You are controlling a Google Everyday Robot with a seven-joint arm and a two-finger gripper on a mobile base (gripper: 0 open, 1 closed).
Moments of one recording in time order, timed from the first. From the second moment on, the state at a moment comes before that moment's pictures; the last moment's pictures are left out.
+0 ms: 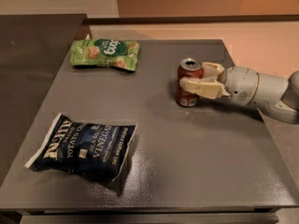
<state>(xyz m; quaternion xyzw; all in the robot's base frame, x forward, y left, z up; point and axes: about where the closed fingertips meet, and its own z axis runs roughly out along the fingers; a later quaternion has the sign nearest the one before) 0.545 -0.118 0.902 -0.40 0.57 0.43 0.58</state>
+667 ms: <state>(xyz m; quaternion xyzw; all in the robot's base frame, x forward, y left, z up) 0.544 -0.113 0.904 -0.40 0.56 0.44 0.58</state>
